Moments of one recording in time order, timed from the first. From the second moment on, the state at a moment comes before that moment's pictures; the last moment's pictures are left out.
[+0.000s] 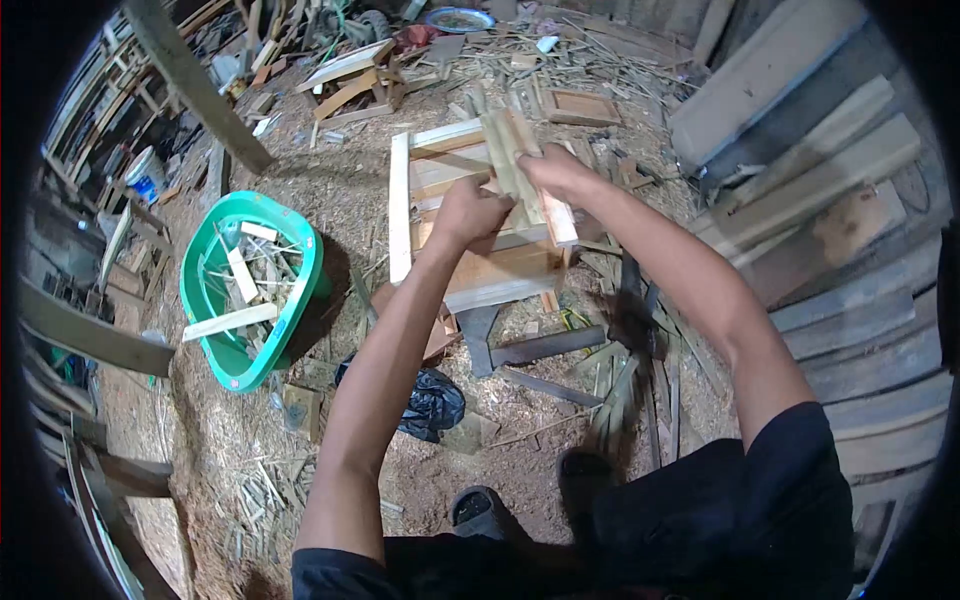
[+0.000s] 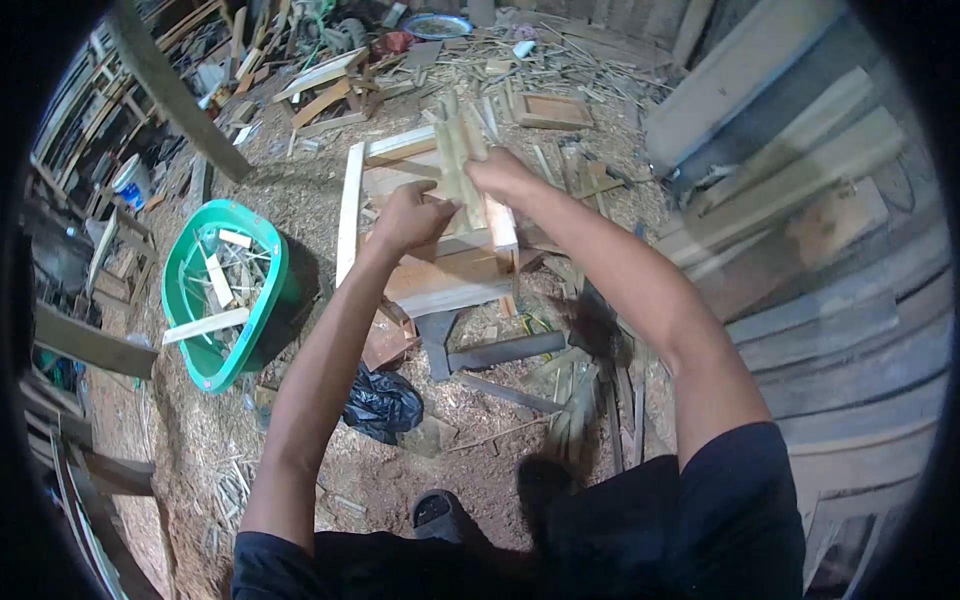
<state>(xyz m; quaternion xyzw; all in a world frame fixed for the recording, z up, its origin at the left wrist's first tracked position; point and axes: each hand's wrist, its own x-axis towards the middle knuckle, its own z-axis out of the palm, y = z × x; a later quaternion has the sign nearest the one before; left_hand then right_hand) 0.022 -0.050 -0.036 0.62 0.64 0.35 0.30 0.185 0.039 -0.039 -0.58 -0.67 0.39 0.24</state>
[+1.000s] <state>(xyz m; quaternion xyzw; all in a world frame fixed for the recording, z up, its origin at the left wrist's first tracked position) -0.034 -0.109 -0.052 0.45 0.51 0.48 0.55 0.225 0.083 -0.052 -0.65 -0.67 0.23 0.27</state>
